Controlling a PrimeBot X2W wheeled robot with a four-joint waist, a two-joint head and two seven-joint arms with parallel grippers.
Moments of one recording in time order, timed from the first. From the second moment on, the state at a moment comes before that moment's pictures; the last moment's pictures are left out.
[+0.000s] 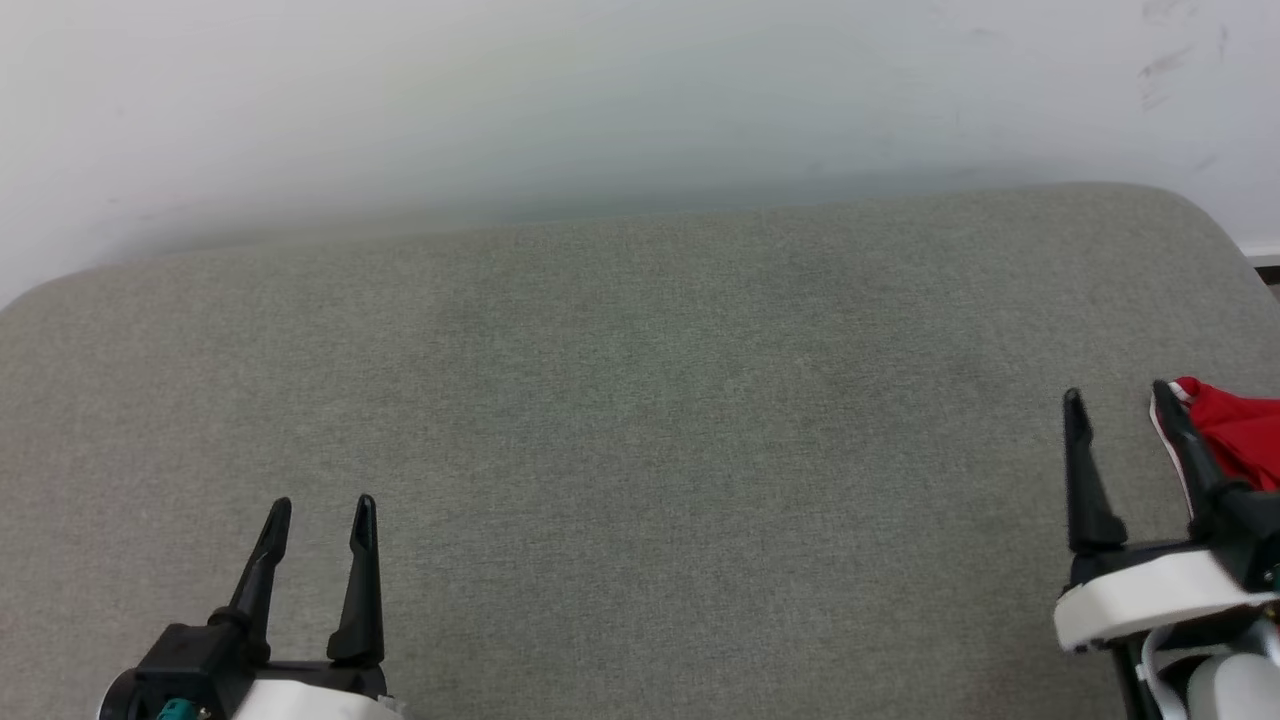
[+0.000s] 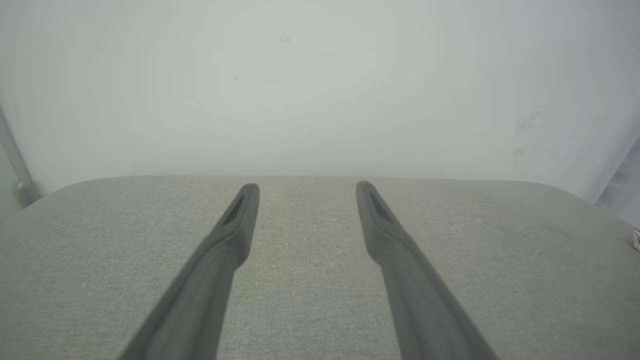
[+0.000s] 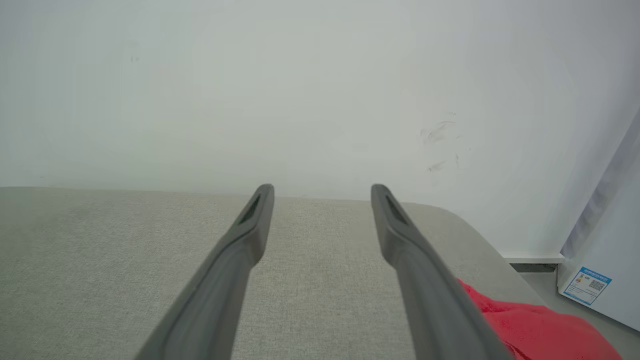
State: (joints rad) left arm 0.10 0.10 0.04 -0.05 -0.22 -0.13 -0.27; right arm -0.10 -0.13 -0.08 0.07 0.06 0.13 -0.17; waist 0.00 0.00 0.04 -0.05
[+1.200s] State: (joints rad) left arm 0.14 0.05 0.09 0.02 -0.23 -0.13 -0.25; right arm 0.04 -0.05 0.00 0.15 0.16 0.13 -0.24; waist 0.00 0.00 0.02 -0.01
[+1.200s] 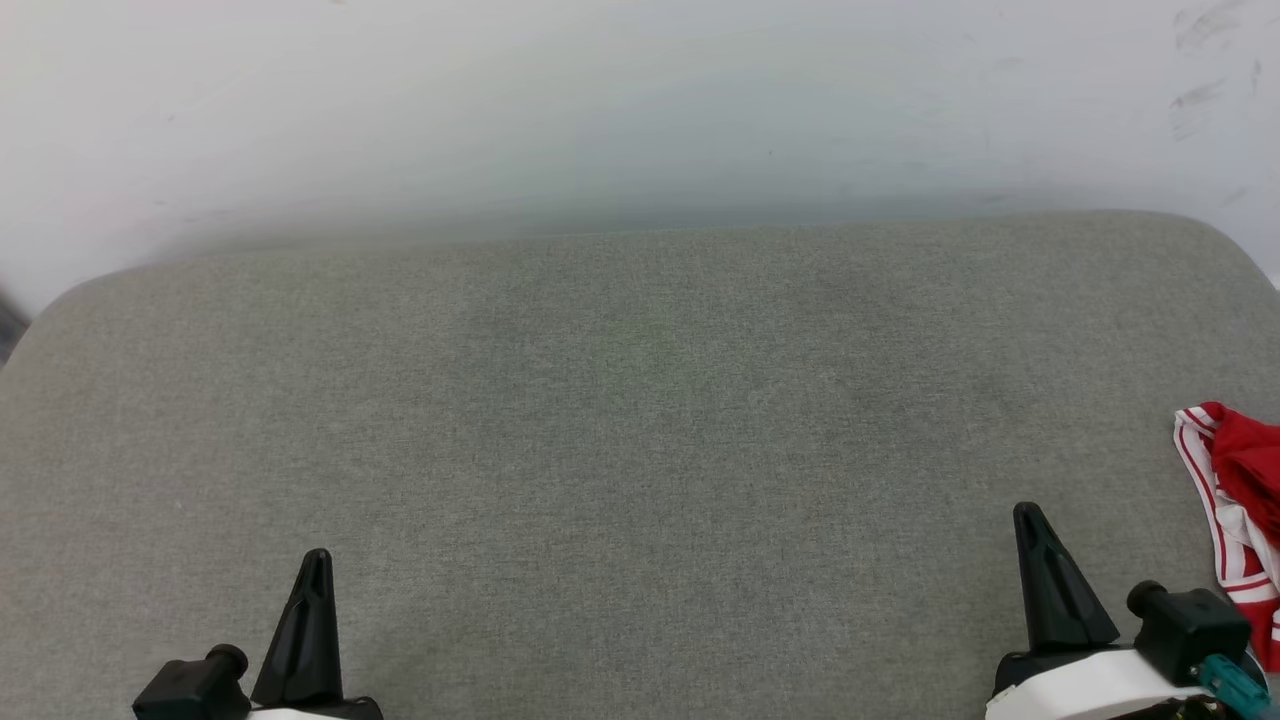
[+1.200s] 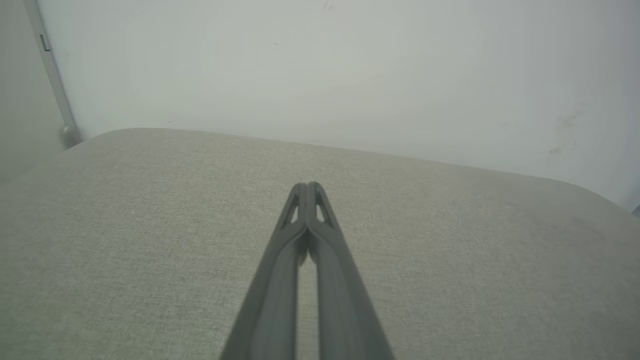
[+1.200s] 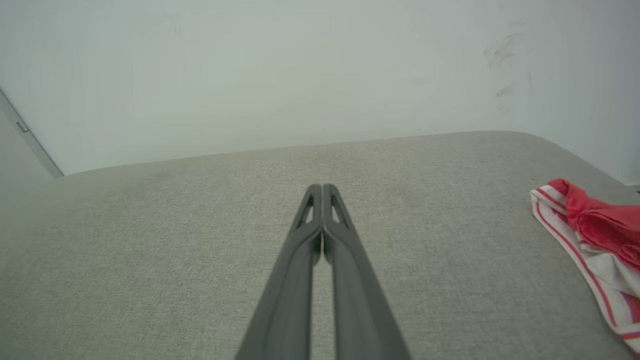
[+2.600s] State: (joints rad) left arm 0.03 0.06 0.07 0.13 -0.91 -0.13 -0.10; right arm -0.02 -0.07 -0.02 0.19 0.88 0.13 -0.09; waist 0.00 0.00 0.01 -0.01
